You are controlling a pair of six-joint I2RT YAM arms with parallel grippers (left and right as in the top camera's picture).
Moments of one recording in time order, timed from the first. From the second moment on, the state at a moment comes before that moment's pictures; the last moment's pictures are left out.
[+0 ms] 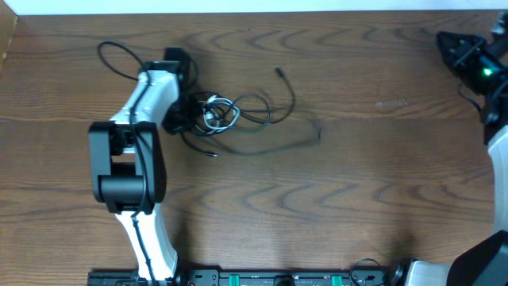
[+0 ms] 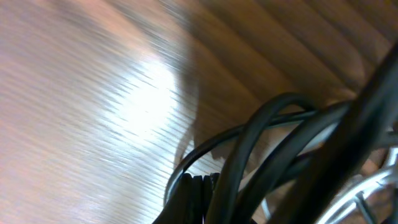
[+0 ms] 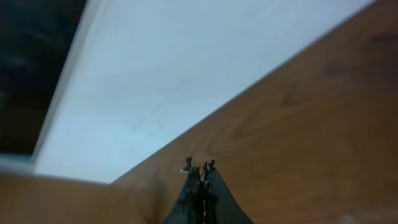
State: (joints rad) left arm -0.03 2.11 1.54 -1.00 -0.05 -0.59; right arm -0.36 1.51 1.24 -0.13 -0.69 0.68
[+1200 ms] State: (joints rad) left arm -0.02 2.11 1.54 -0.94 0.28 -0.58; right arm 0.47 1.79 1.24 -0.30 -0.55 0.21
